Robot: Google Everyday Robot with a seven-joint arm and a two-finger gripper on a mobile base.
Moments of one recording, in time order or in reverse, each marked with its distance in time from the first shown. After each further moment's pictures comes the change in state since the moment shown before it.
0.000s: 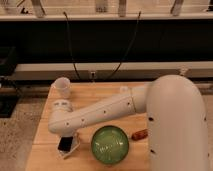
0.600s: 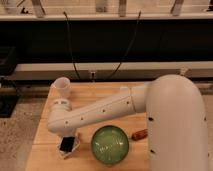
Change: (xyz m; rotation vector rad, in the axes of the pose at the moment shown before) arm -0.003 0.001 -0.001 -0.008 -0.023 -0.003
